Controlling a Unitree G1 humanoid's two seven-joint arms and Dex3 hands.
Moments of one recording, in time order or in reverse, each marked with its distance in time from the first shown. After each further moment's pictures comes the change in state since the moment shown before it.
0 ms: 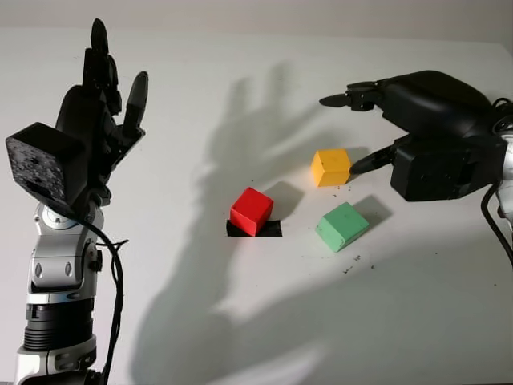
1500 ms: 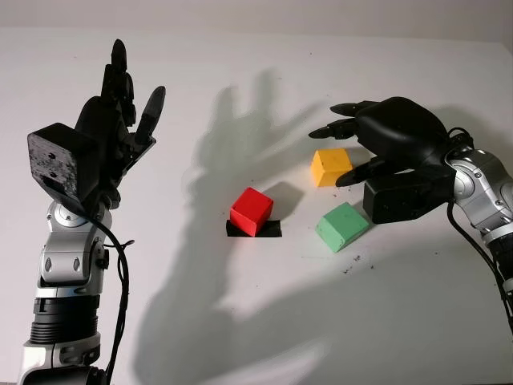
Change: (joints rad) left arm -0.018 -0.002 -0.021 0.072 0.008 0.017 -0.016; right arm -0.092 0.065 0.123 0.364 -0.138 -0.229 -0.332
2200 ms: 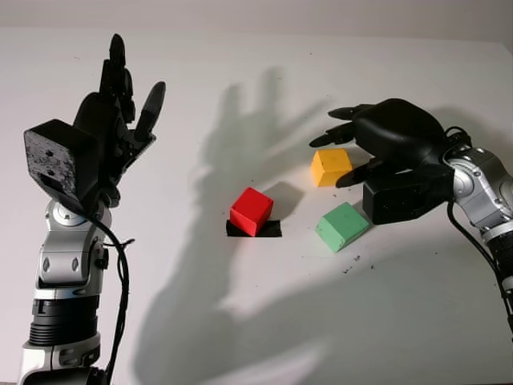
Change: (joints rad) left arm 0.000 -0.002 0.000 -0.033 -0.010 0.028 0.007; right arm -0.016 0.000 0.007 0.040 -0.019 -0.039 -0.022
